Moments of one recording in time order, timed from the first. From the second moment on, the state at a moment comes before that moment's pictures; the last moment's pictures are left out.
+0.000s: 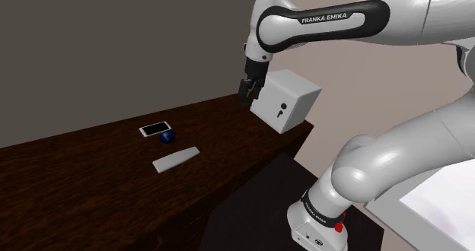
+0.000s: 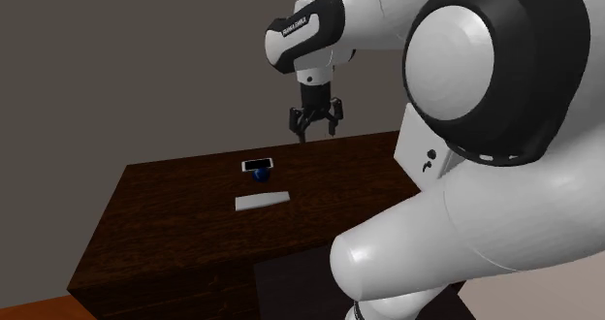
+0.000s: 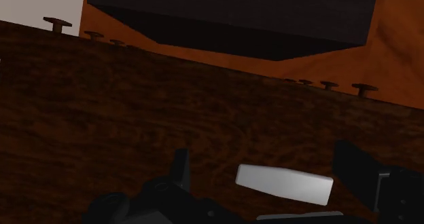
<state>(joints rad) 0.02 -0.42 0.04 -2.41 -0.01 1.87 -0.13</state>
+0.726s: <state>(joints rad) 0.05 0.02 0.03 -2.22 0.09 2.09 -0.20</state>
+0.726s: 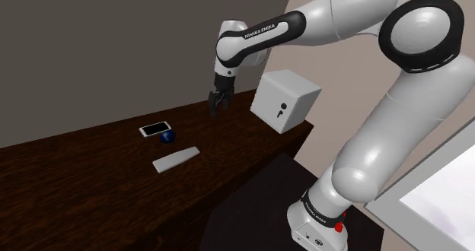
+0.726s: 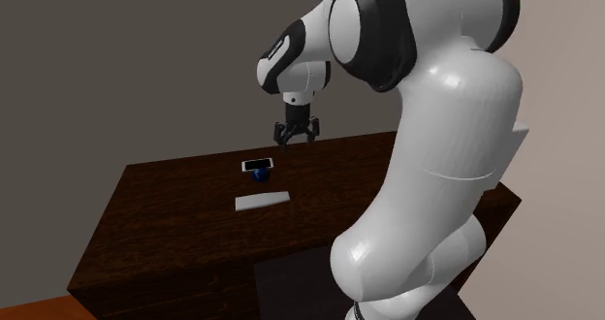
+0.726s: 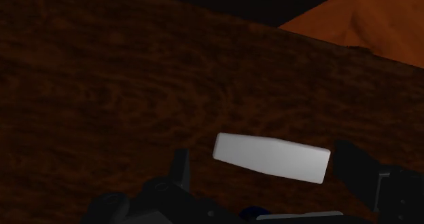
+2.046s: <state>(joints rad) 0.05 0.86 0.10 -1.44 0.24 2.08 -0.29</state>
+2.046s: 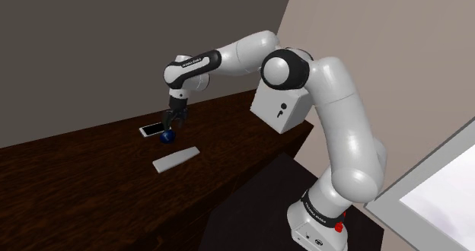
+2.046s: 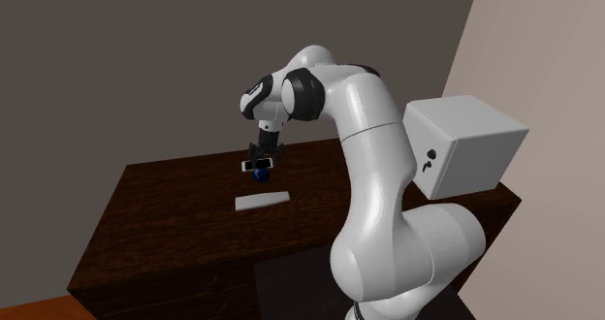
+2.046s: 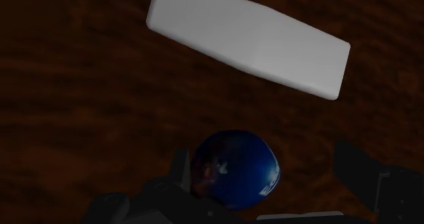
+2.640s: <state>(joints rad) 0.05 0.98 0.11 -1.35 0.24 2.10 -0.31</state>
